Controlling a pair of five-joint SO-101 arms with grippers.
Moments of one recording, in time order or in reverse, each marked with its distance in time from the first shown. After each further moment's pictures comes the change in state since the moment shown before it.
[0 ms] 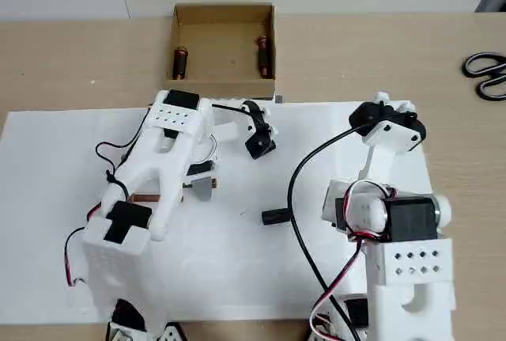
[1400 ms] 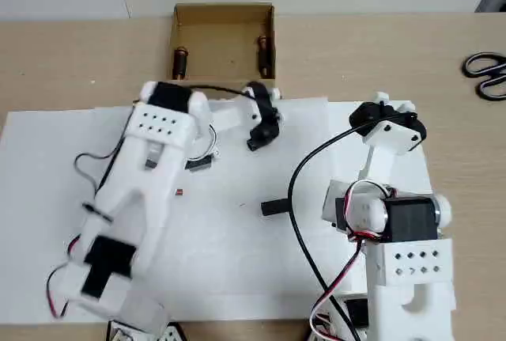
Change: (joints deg) left arm 2.4 -20.7 0.1 7.5 3.3; right arm 0.0 0.0 0.0 0.0 0.0
